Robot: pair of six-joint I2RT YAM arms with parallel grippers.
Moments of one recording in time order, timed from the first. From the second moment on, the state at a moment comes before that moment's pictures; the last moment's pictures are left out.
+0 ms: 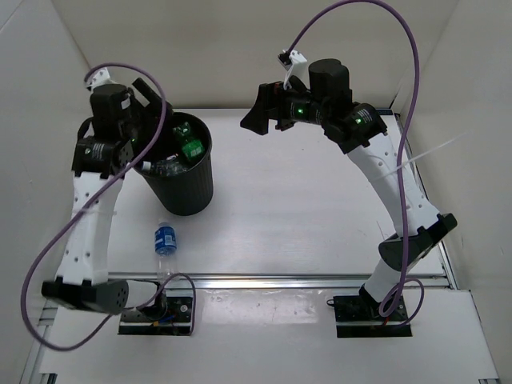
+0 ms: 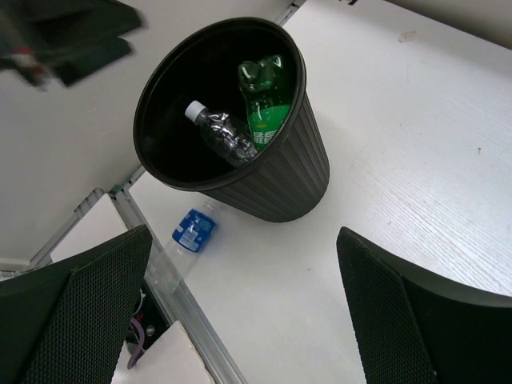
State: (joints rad) left arm -0.11 1.36 1.73 -0.79 -0.15 -0.67; right arm 0.63 1.69 2.11 -0.72 -0.39 0.31
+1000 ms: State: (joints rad) left arm -0.13 0.63 0.64 -0.85 -0.24 -1.01; right arm 0.61 1.66 2.00 -0.73 -0.41 0.30
